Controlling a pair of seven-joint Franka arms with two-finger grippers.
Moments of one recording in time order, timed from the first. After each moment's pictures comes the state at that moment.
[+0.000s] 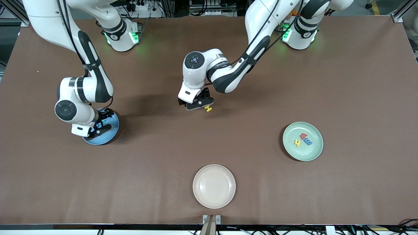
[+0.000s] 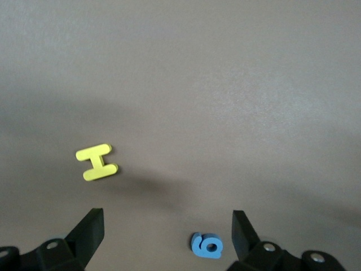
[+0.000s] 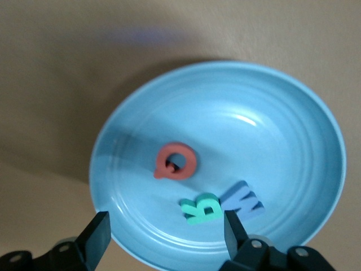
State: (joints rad) left arm -0.76 0.80 -0.27 -1.44 0.22 2.32 -1.46; right arm 0.31 0.41 -0.28 -2.09 -0.04 2.26 -0.47
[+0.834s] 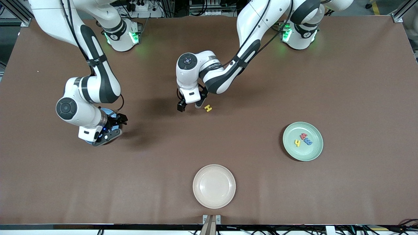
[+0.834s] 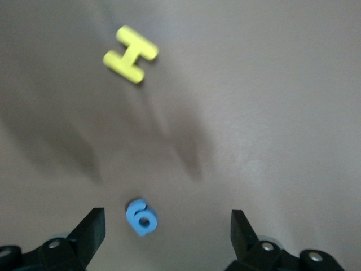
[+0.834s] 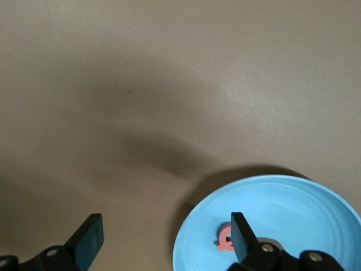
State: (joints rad) left arm -0.82 0.89 -0.25 -1.33 0.13 2.34 -2.29; right arm 0.34 0.40 -0.23 -1.99 0.15 2.28 -0.47
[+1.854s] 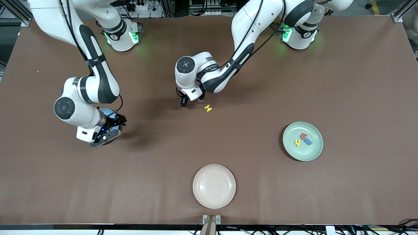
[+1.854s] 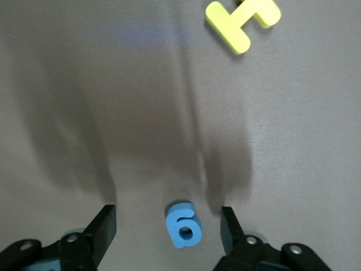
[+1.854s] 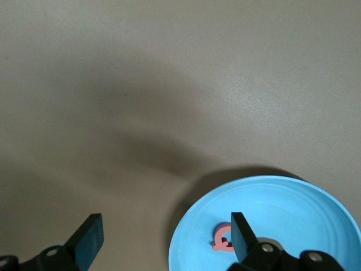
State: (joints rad) left arm -0.86 0.95 -0.25 -1.33 0.08 2.34 -2.48; right arm 0.34 0.40 -0.23 -1.99 0.15 2.29 -0.48
